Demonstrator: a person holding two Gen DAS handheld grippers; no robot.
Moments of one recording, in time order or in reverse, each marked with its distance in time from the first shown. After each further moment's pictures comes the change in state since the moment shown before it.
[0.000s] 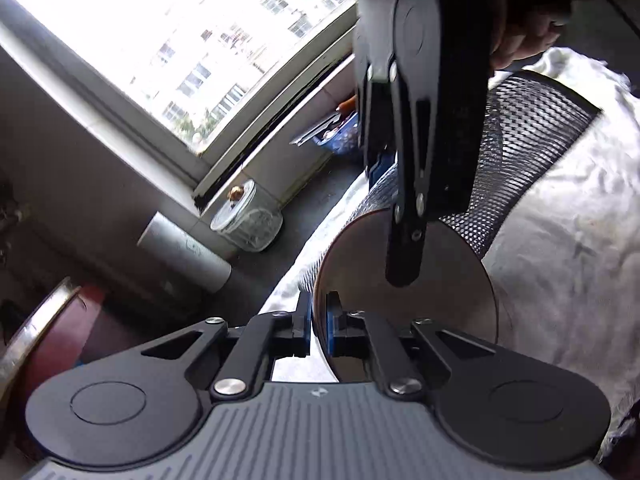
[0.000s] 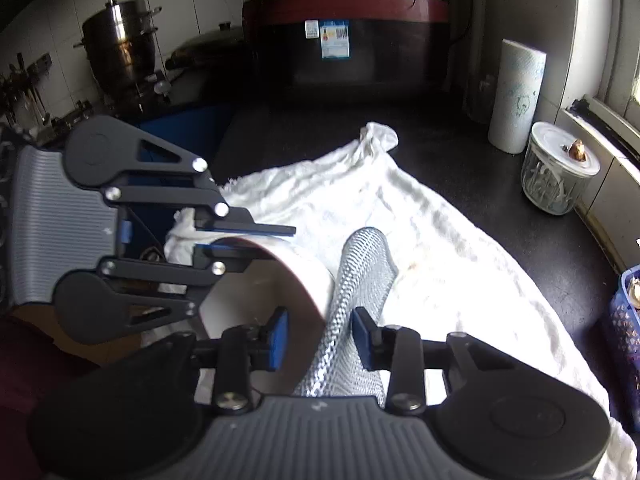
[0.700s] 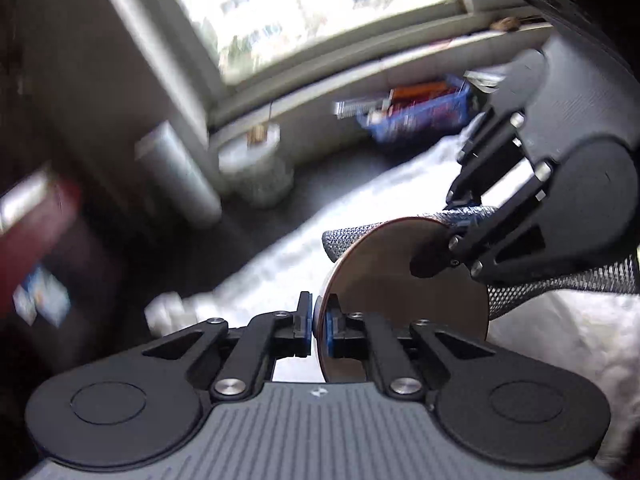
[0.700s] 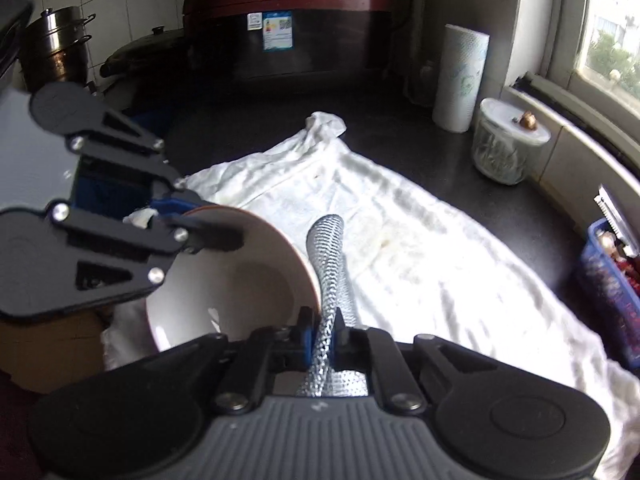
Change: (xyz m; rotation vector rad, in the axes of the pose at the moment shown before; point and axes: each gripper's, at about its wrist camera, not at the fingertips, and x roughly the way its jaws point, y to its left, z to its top) left arm 0.029 0.053 0.011 -0.297 0.056 -0.074; right arm 0.000 0.018 -0.005 0.106 -0.062 -0.317
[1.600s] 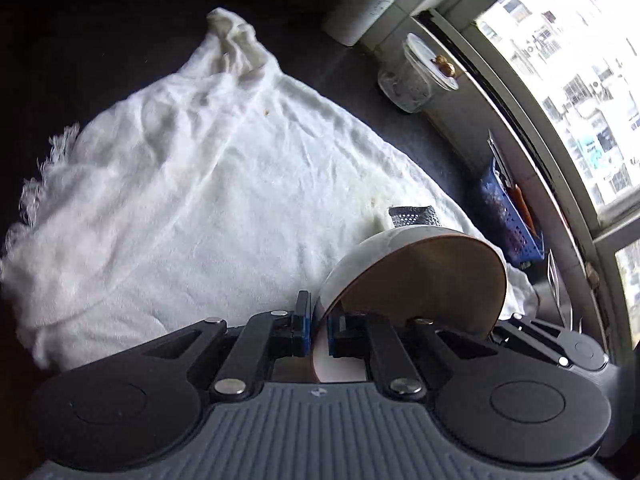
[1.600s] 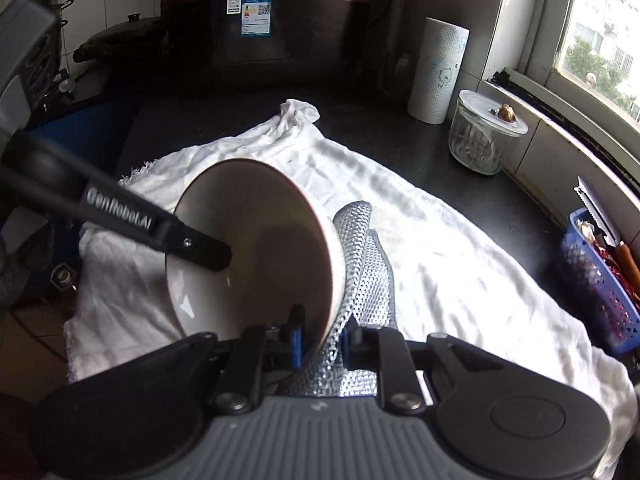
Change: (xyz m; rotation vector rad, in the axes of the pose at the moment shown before) left arm 0.018 0.061 -0.111 -1.373 0.359 -0.258; right arm 0.017 0.010 -0.019 0.032 0.041 0.008
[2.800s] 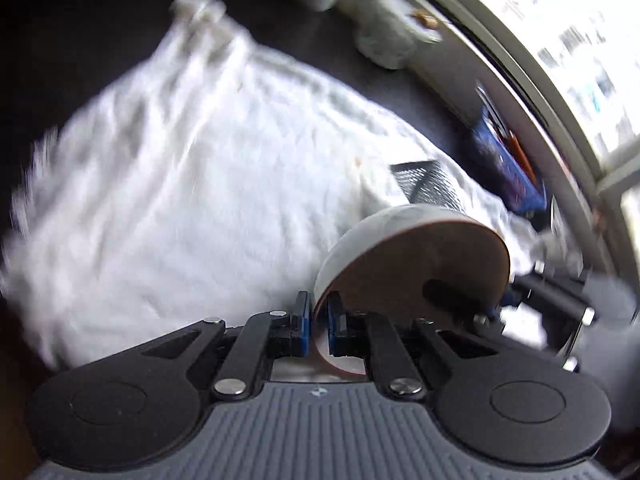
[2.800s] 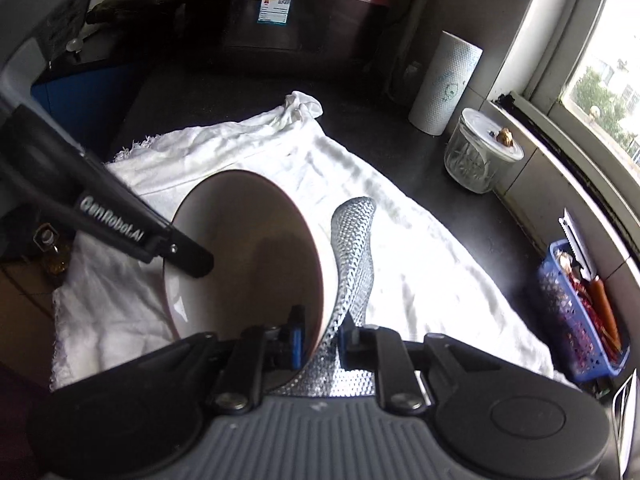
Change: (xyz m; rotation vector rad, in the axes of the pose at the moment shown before) left arm 0.016 -0.013 0.000 -0.037 0.147 -0.009; right arm -0.012 0.012 0.008 -0.130 0.049 -0.068
